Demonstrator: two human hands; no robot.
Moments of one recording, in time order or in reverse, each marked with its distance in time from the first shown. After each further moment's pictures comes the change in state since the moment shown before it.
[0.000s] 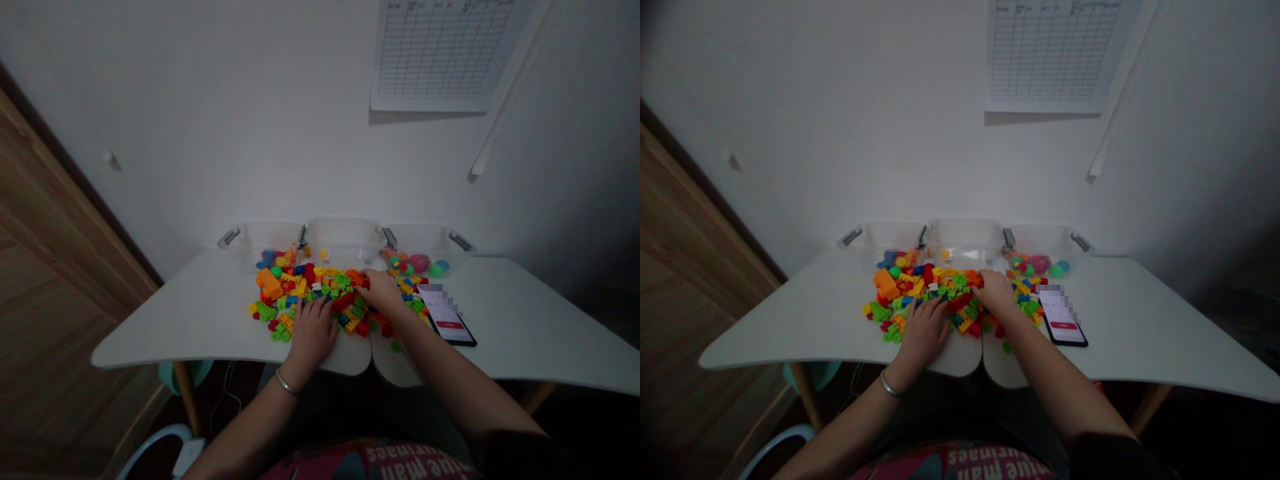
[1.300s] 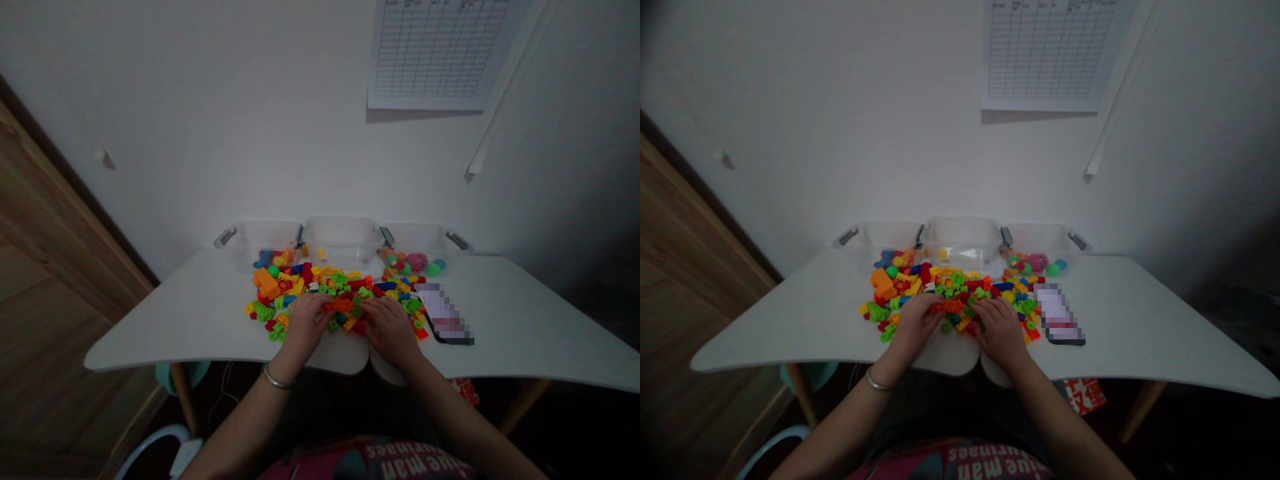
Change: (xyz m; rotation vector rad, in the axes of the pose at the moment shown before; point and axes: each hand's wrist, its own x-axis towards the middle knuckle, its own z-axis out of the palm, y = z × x) left_hand 0.017 -0.017 -0.007 -0.402 0.111 0.023; right_hand -0.096 0.004 0.007 0.125 0.438 -0.441
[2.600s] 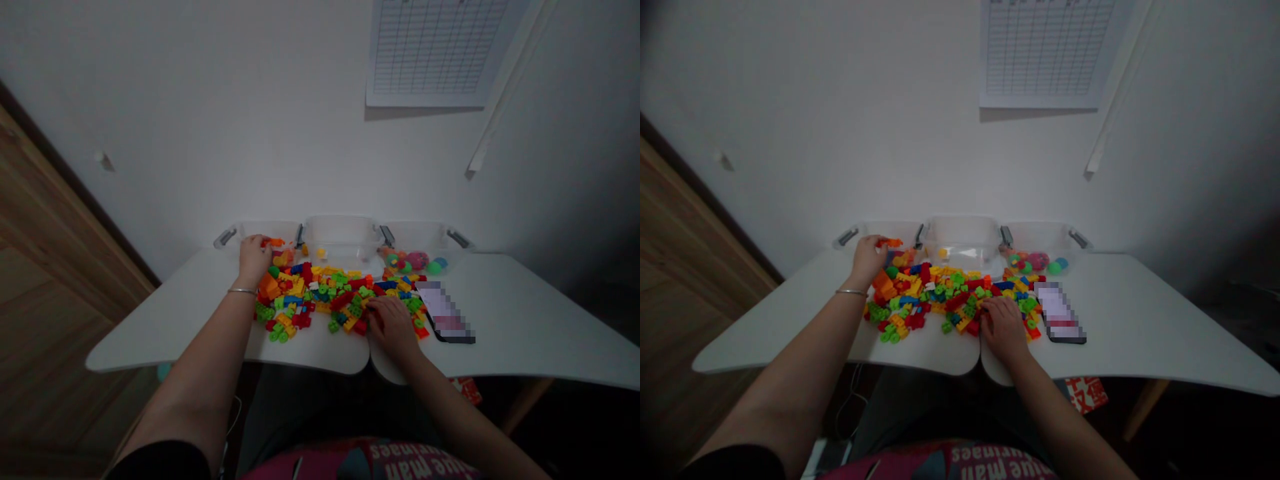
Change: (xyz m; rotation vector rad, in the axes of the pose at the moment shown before) left_hand 0.125 -0.114 -0.075 0.337 0.215 -0.290; right_hand -0.006 0.015 0.013 0.071 0.004 0.192
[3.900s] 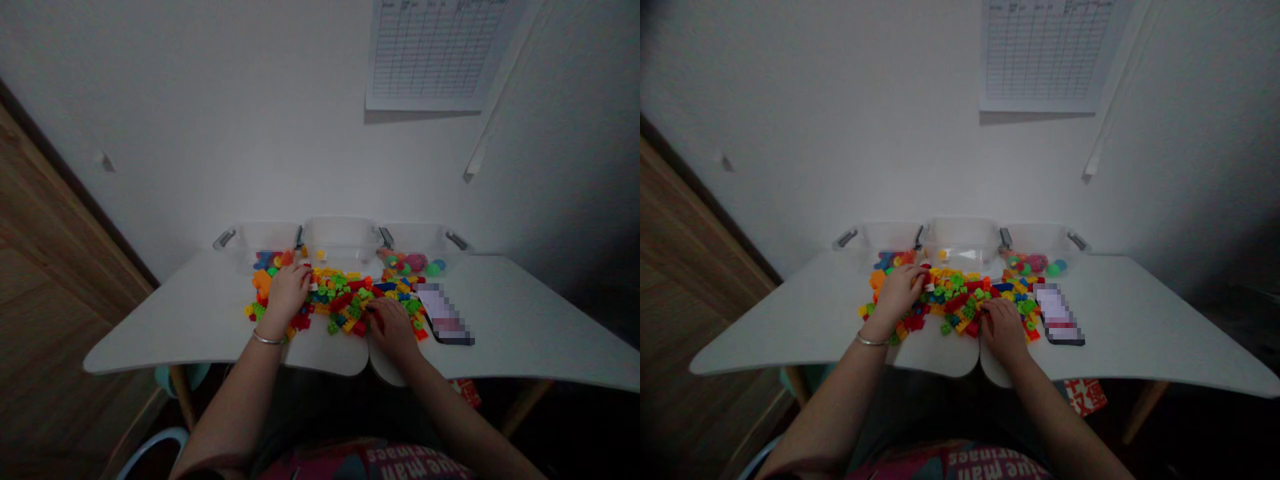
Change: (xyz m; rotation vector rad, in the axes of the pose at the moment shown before) left_hand -0.087 0.075 -0.007 0.055 -0.250 0.298; right_hand -0.003 0.004 0.004 -0.010 -0.011 0.040
